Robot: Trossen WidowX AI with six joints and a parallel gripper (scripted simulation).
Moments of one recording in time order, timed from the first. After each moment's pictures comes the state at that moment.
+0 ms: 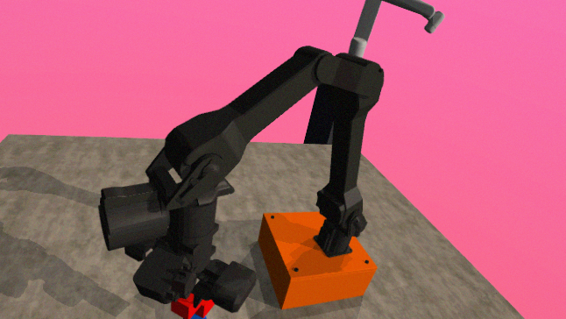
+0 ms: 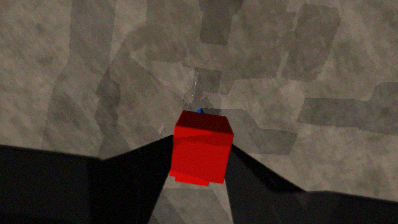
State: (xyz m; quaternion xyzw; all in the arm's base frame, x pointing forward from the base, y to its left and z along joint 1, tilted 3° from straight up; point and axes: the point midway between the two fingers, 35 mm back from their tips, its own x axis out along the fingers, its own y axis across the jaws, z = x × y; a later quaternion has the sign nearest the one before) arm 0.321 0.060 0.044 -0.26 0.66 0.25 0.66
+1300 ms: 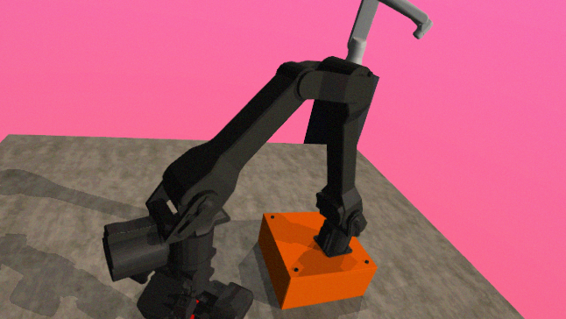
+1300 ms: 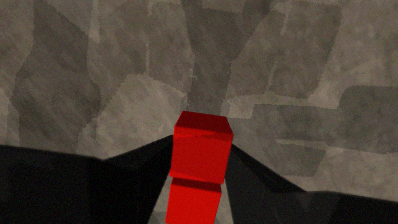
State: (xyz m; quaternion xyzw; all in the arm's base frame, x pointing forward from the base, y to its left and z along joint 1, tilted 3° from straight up) arm 0.319 0.060 -0.001 -0.27 0.66 0.25 0.65
